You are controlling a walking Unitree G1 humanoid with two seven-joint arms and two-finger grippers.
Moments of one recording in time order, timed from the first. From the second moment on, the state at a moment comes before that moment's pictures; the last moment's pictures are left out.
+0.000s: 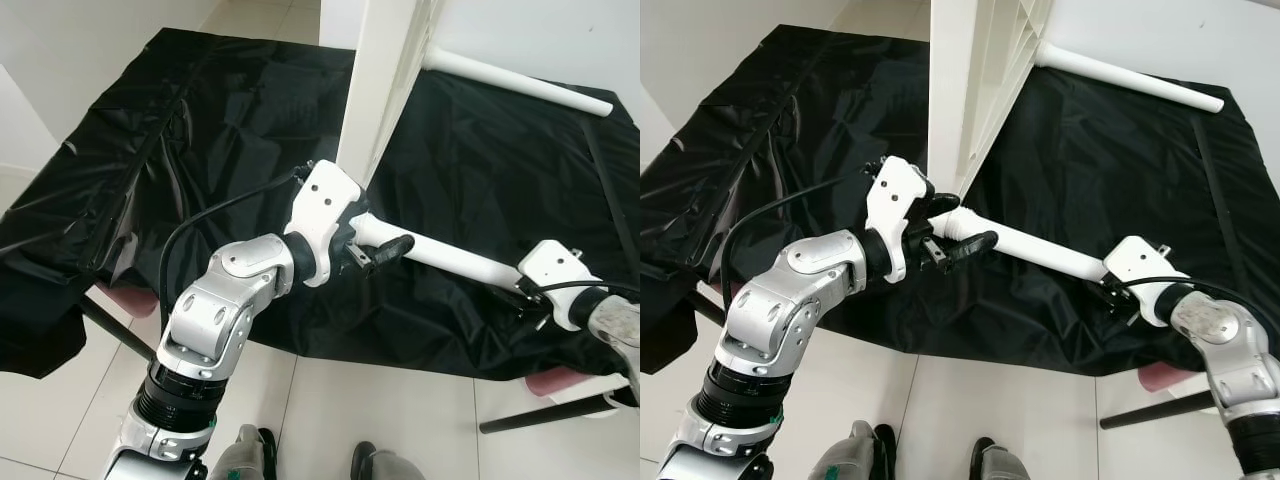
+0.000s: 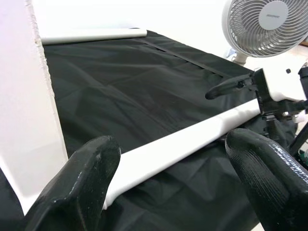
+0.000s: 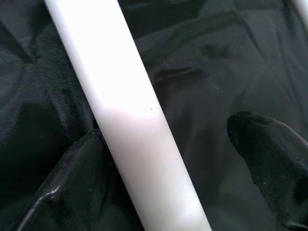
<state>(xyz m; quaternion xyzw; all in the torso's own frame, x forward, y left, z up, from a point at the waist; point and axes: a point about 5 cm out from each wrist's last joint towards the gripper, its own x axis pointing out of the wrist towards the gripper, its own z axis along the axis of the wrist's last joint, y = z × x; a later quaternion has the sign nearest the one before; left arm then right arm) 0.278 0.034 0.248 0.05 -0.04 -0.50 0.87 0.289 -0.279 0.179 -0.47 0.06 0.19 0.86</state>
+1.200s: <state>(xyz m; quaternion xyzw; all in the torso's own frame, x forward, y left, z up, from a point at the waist) 0.279 0.036 0.251 0.05 -0.04 -0.49 0.87 0.272 -0.264 0.188 -0.15 -0.07 0.15 0.97</state>
